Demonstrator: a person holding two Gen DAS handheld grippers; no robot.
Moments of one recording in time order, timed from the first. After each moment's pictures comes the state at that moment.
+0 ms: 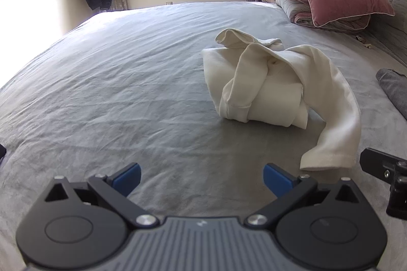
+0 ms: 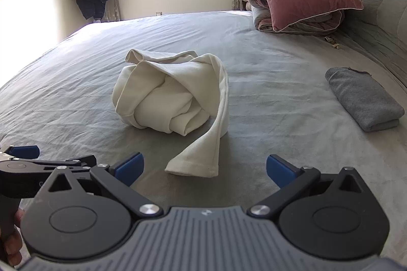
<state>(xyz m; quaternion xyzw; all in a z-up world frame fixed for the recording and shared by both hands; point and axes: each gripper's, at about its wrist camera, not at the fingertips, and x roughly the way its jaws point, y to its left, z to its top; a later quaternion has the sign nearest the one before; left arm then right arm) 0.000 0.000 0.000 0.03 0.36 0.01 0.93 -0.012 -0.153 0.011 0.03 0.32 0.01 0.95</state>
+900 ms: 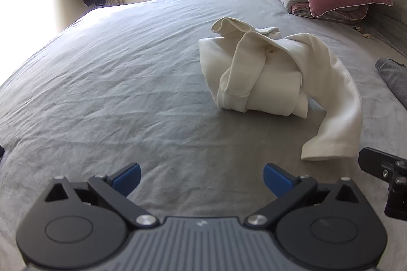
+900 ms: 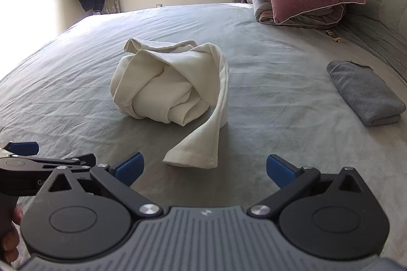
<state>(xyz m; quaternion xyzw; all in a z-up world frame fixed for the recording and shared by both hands) 0.004 -0.001 -0.006 0.04 0.38 0.01 0.92 -0.009 -0.153 0.002 0.03 0.34 0.01 0.94</state>
